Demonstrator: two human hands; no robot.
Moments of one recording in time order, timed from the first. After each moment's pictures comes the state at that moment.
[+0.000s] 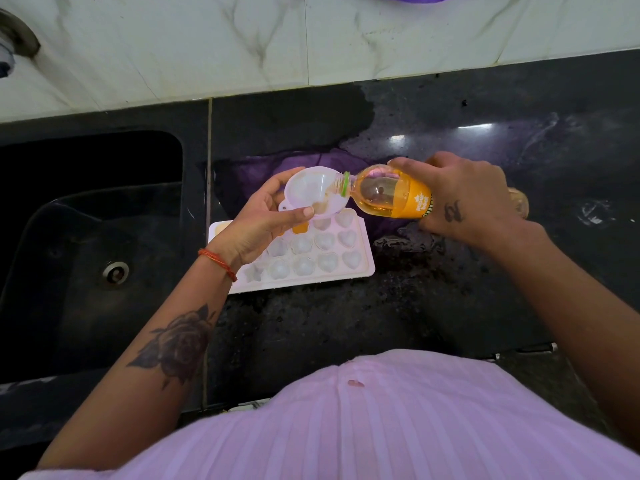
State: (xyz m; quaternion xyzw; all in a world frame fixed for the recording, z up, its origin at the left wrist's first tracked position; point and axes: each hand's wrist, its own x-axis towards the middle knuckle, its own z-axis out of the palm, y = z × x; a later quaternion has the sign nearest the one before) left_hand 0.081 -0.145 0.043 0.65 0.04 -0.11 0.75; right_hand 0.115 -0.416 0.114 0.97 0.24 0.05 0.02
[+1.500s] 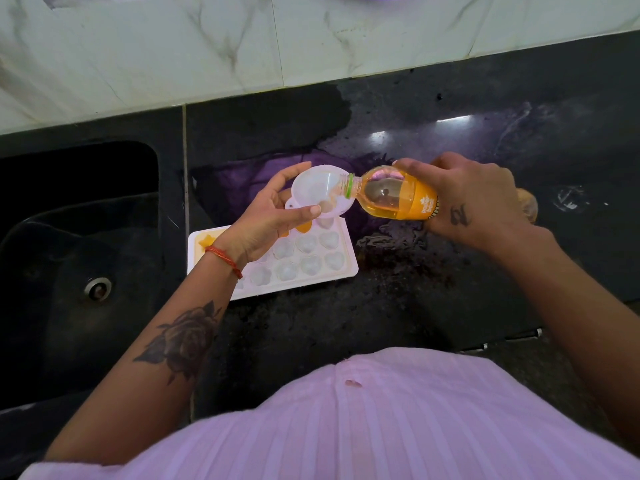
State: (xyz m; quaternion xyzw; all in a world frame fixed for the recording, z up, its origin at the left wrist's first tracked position) left_hand 0.101 -0.173 0.042 0.69 0.00 -0.15 0.71; right_hand 0.104 -0.444 0.117 0.98 0.20 0.05 0.03
